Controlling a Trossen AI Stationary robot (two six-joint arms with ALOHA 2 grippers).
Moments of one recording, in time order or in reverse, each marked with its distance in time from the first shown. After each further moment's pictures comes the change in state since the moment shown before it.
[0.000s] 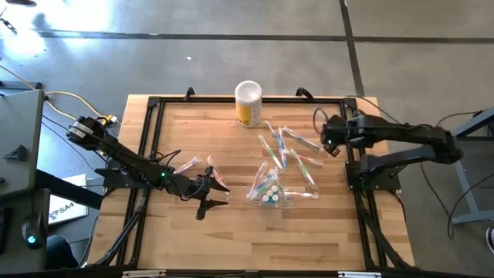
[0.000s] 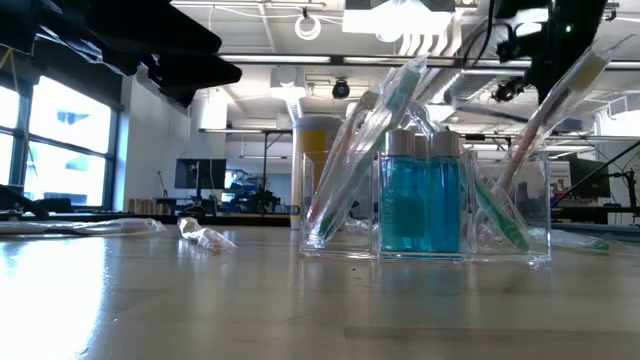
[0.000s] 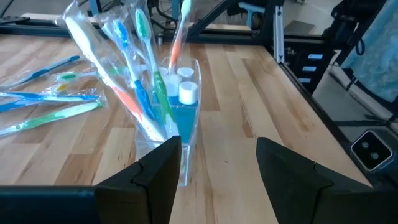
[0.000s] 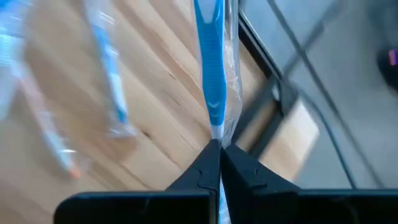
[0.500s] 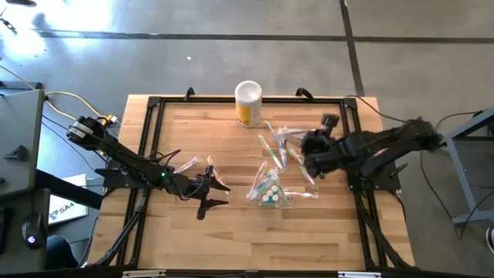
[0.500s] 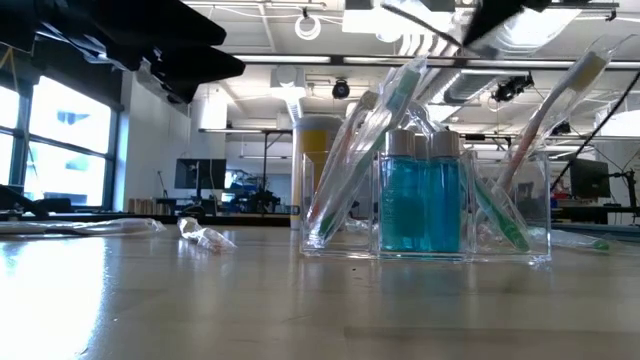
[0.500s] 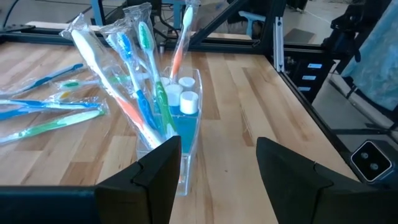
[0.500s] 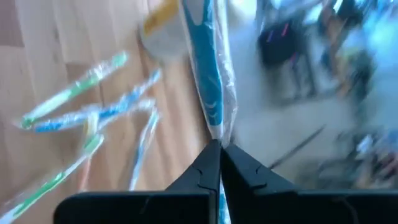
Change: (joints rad) left arm 0.000 0.000 0.000 0.029 -0.012 0.006; right arm 0.453 0.285 0.389 0.047 0.297 -0.268
